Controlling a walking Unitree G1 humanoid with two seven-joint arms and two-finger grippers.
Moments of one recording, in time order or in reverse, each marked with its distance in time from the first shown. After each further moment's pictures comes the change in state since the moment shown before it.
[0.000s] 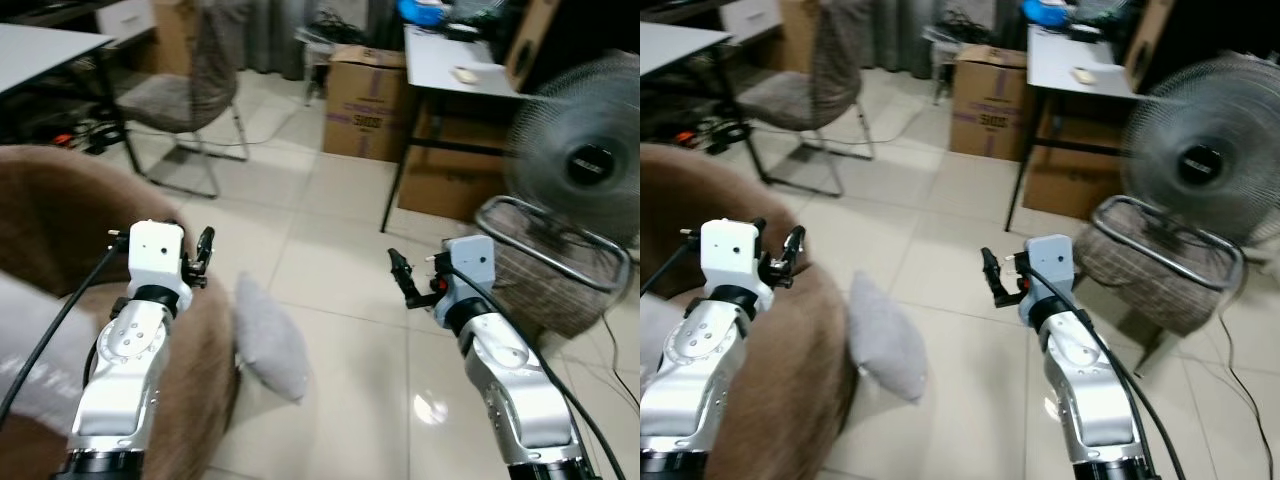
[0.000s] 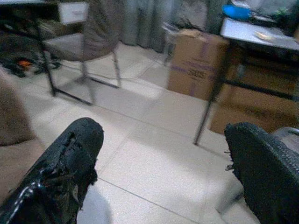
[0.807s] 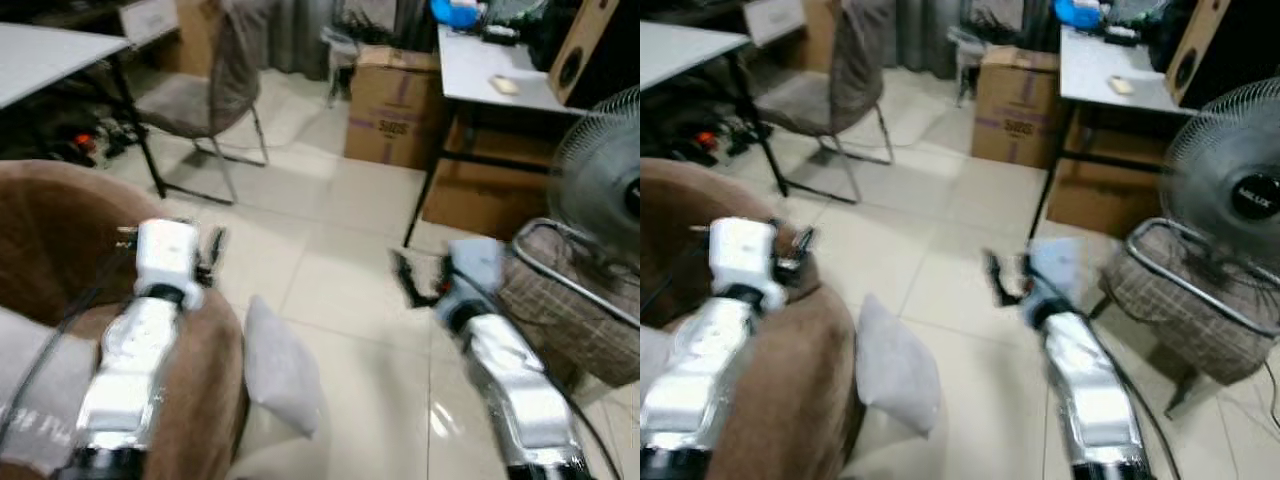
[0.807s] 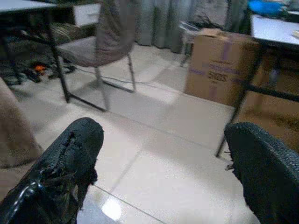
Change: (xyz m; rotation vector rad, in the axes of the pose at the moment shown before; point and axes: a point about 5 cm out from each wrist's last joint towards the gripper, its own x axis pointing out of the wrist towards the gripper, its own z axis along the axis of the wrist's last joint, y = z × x) left arm 0.002 0.007 0.001 0.024 0.002 0.001; right arm 0.003 0.011 0.003 0.033 -0.013 0.026
